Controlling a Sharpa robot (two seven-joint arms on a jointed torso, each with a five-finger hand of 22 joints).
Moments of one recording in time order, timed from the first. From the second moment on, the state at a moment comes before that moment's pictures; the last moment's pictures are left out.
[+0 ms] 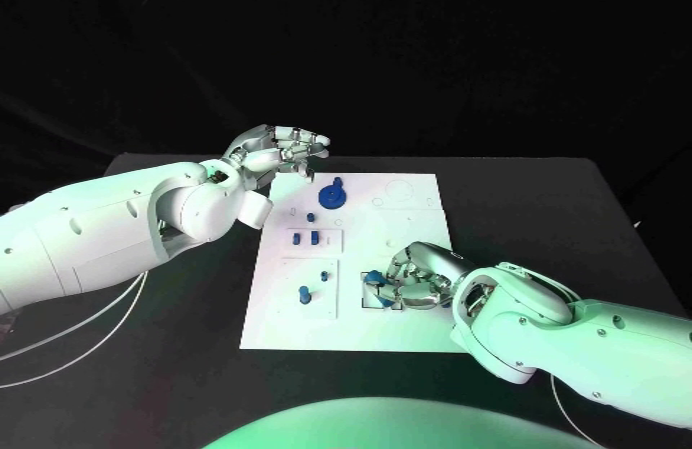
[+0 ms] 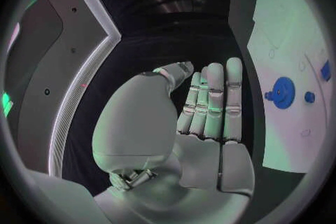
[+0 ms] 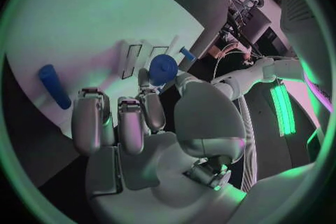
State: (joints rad) left arm 1.17 -0.88 0.01 1.45 -0.12 -0.11 0.28; left_hand 1.40 -0.19 0.54 0.09 0.23 0.85 0.18 0.36 0.20 0.94 0.13 0.54 0.09 1.05 0.05 1.18 0.37 0.17 0.93 0.14 0.97 0.65; right arm 1.03 -0.80 -0.14 1.83 -1.33 -0.41 -0.46; right_hand 1.04 -0.07 0.23 0.29 0.32 0.91 0.09 0.56 0.60 1.42 -0.01 1.33 1.31 1.46 -0.06 1.55 1.31 0.05 1.46 0.05 1.34 1.31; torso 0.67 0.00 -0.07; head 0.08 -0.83
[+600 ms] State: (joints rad) left arm 1.17 -0.89 0.01 1.45 -0.12 -0.11 0.28; left_hand 1.40 -0.19 0.54 0.09 0.23 0.85 0.18 0.36 0.20 0.94 0.13 0.54 0.09 1.05 0.05 1.18 0.37 0.17 0.93 0.14 0.97 0.65; right arm 1.03 -0.77 -0.14 1.79 -1.37 -0.35 -0.50; right_hand 0.88 -0.05 0.13 0.30 0.22 0.97 0.05 0.58 0.62 1.44 -0.02 1.36 1.31 1.47 -0.07 1.55 1.31 0.05 1.47 0.04 1.34 1.31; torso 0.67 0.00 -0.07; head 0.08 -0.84
